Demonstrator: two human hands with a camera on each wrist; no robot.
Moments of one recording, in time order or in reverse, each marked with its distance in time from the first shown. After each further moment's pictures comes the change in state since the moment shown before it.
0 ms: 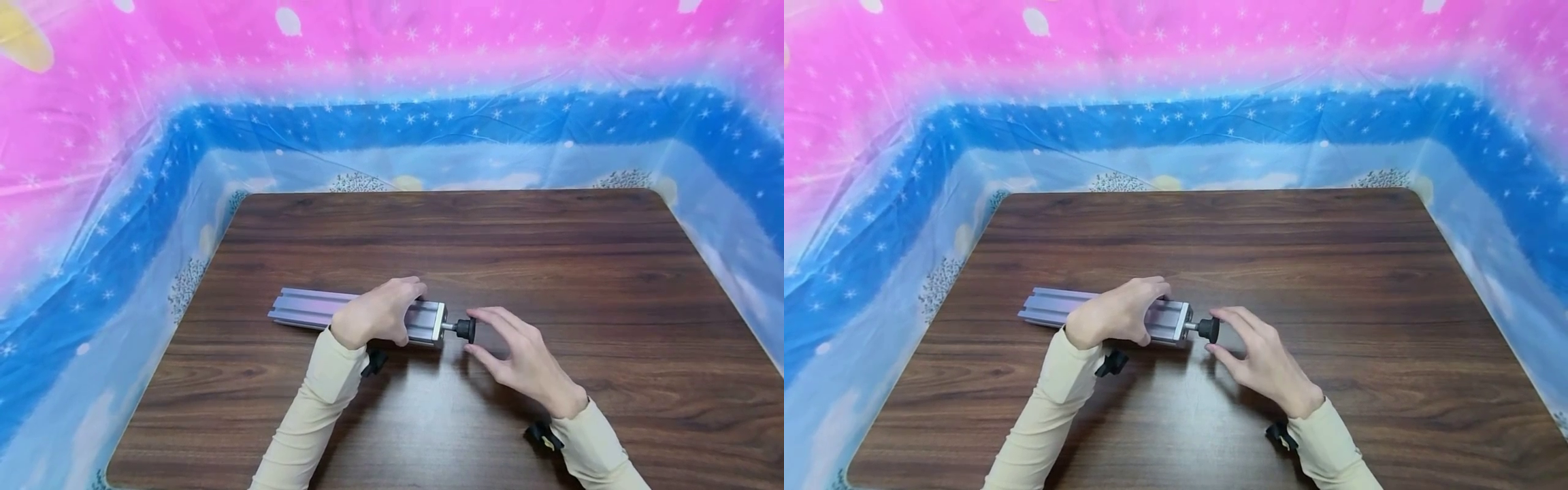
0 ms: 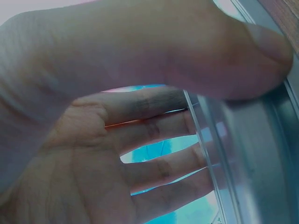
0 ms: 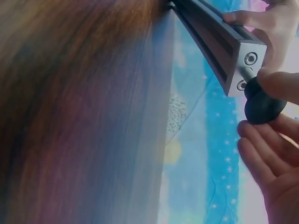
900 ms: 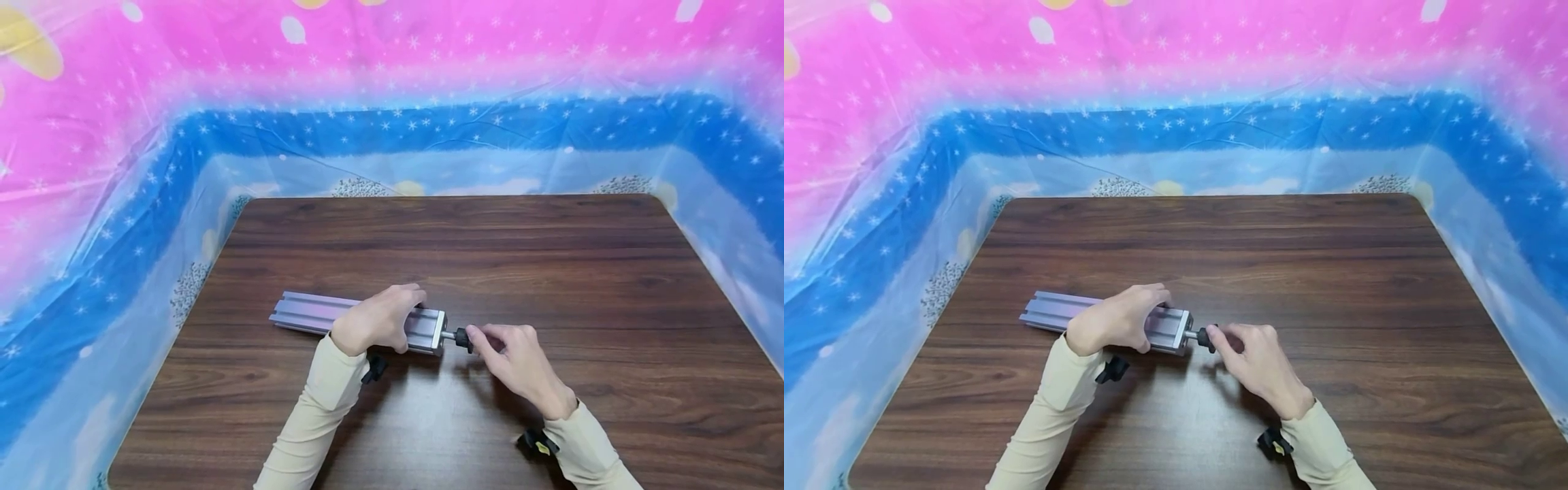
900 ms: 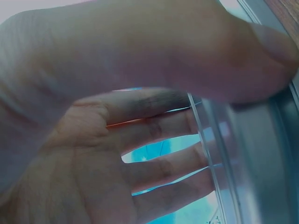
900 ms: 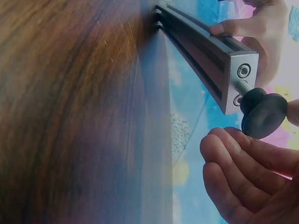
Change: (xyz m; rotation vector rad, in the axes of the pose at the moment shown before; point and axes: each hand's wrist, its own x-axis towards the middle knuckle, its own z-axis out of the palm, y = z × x) left_hand -0.004 -0.002 0.004 -0.008 0.023 0.018; right_hand 0.001 -0.006 0.009 -0.051 -0.101 0.405
